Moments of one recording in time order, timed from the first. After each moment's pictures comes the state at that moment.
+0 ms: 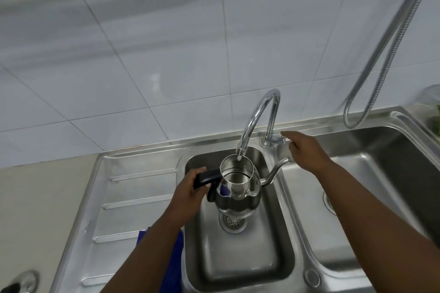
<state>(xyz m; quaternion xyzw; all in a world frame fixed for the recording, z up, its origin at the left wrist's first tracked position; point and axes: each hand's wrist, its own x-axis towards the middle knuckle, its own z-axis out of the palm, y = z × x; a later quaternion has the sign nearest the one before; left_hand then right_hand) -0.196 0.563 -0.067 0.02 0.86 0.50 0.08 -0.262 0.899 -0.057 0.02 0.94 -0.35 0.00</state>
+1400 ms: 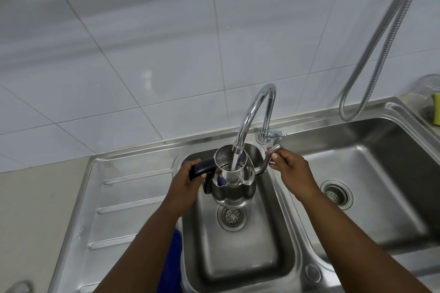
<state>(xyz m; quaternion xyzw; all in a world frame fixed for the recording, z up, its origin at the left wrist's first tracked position) -0.225 0.561 -0.082 -0.01 0.85 0.52 0.09 -0.213 0.853 -0.096 0.12 0.76 -0.64 -0.03</state>
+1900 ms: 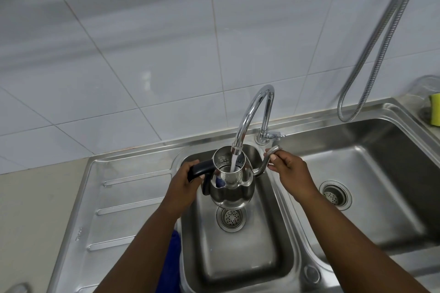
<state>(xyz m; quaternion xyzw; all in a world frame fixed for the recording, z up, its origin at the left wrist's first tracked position) -0.224 0.561 -0.079 -0.01 0.84 0.53 0.09 -0.210 0.851 -0.091 0.11 0.76 -0.64 -0.03</state>
